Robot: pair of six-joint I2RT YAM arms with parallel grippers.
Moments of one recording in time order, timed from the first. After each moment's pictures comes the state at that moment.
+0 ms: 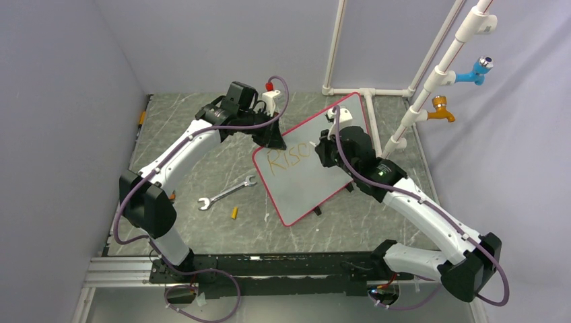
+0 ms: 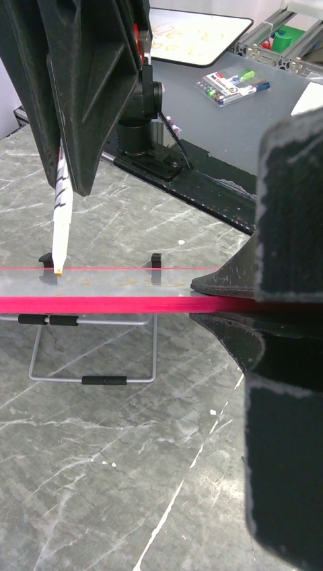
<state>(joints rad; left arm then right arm) -0.53 1.67 1.61 -0.69 0.64 -0.09 0.67 1.10 1.03 -0.37 0.20 0.21</state>
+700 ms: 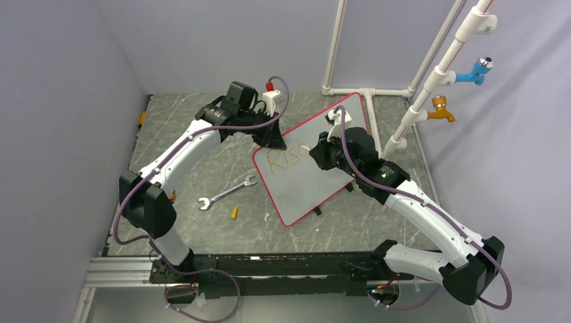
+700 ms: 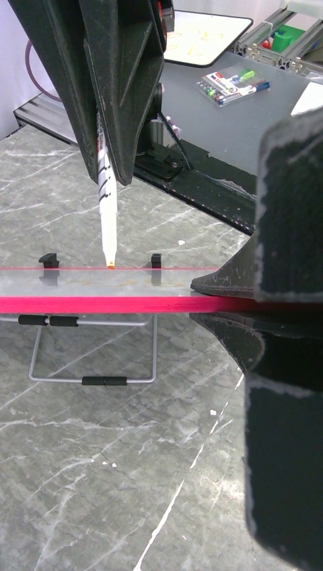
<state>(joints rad) -0.53 1.67 1.61 -0.69 0.64 -0.09 0.67 1.07 1.03 -0.36 0.07 0.26</state>
